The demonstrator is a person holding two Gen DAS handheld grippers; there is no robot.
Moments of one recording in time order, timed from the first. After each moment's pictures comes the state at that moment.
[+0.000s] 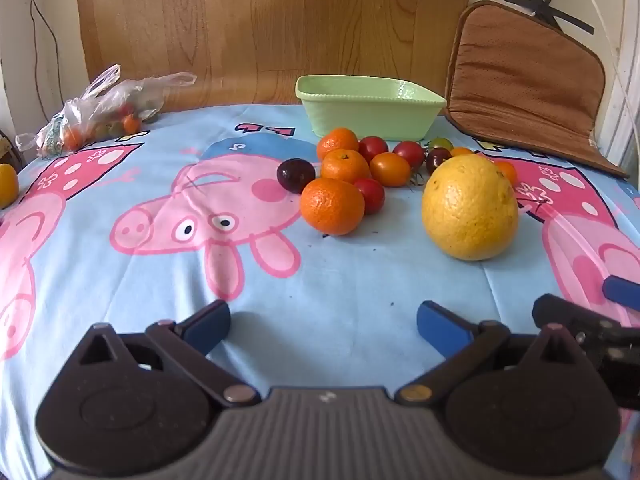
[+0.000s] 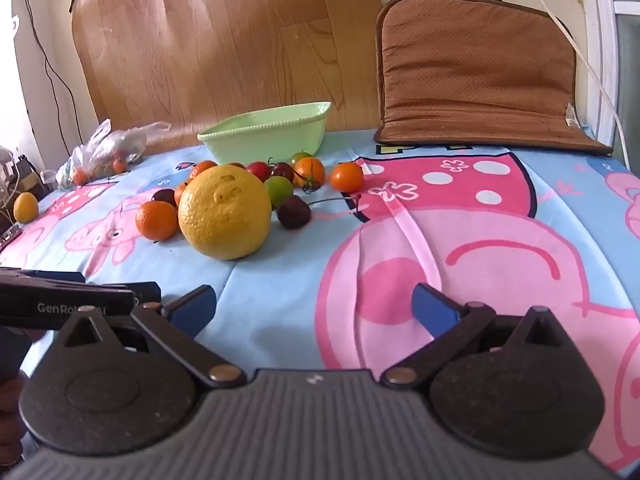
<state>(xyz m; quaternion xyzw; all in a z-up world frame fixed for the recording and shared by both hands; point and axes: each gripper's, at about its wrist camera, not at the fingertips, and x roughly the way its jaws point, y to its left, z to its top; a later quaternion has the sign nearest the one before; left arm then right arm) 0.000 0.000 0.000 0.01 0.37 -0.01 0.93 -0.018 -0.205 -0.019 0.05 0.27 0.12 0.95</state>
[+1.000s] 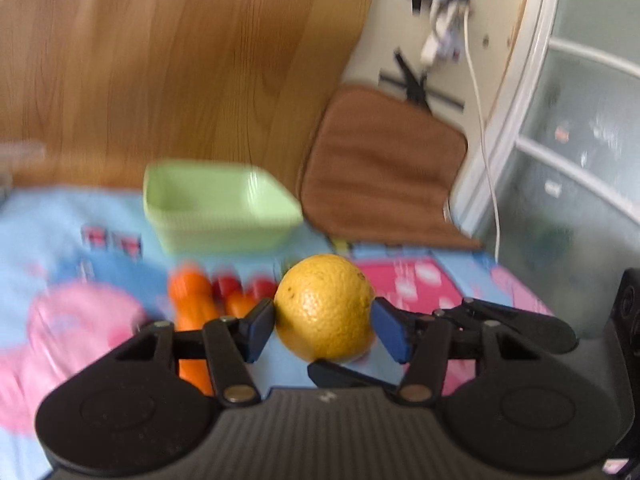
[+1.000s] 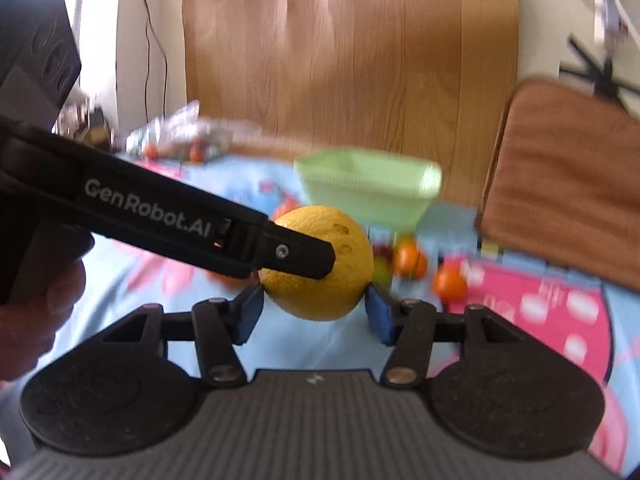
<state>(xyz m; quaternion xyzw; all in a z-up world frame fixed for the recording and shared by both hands) 0.059 -0.005 0.067 -0.08 0.27 -0.23 0.93 0.023 -0.151 0.021 -0.07 0.18 0.24 0.95</state>
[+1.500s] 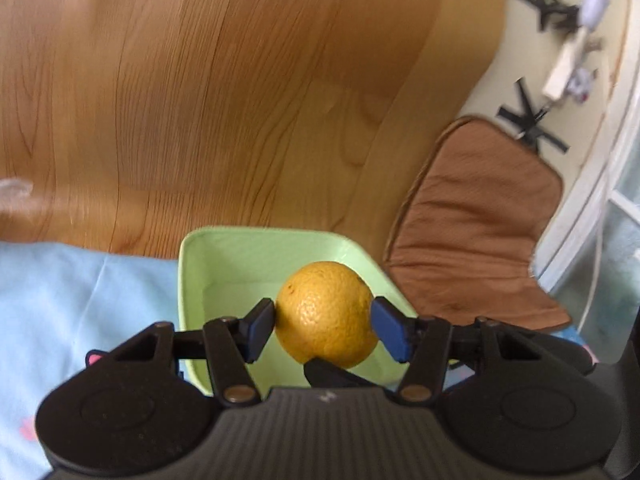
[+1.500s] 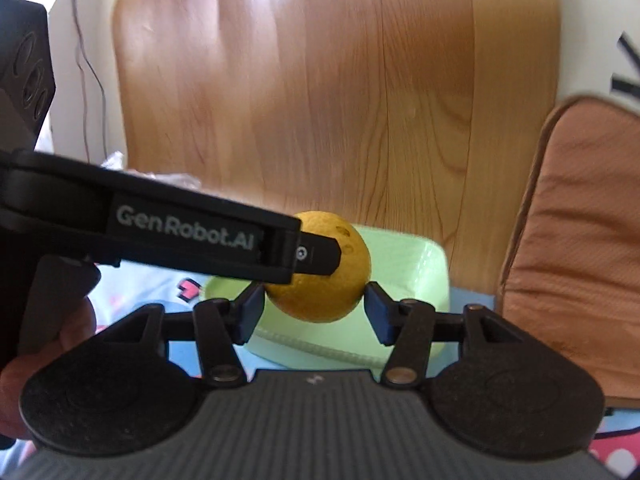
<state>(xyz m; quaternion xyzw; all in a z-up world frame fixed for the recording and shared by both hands) 0.230 0.011 0.059 -0.10 0.32 -0.18 0.93 0.183 -0.120 0.024 -0.03 0.23 0.21 0.95</state>
